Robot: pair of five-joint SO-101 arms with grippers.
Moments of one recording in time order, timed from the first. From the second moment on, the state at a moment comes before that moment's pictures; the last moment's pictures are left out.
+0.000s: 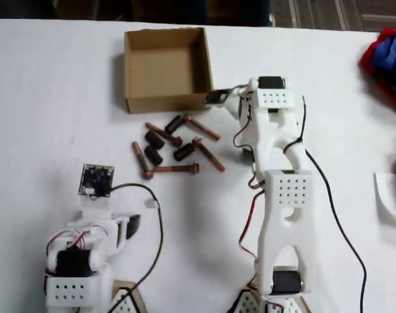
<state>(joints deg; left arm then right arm) -8.4 -99.3 95.8 71.6 -3.5 -5.7 57.6 -47.0 100.3 58.2</state>
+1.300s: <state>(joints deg) -8.4 -99.3 95.8 71.6 -3.5 -5.3 57.8 -45.5 100.6 48.4</state>
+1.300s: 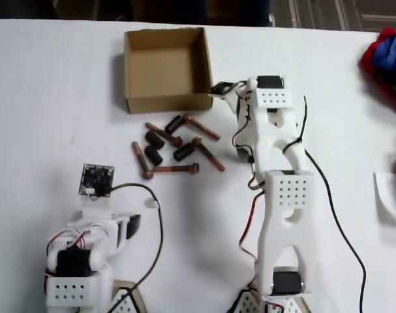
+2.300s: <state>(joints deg) -7.8 -99.3 95.8 71.6 -2.9 4.7 -6.3 17.6 85.5 42.8</state>
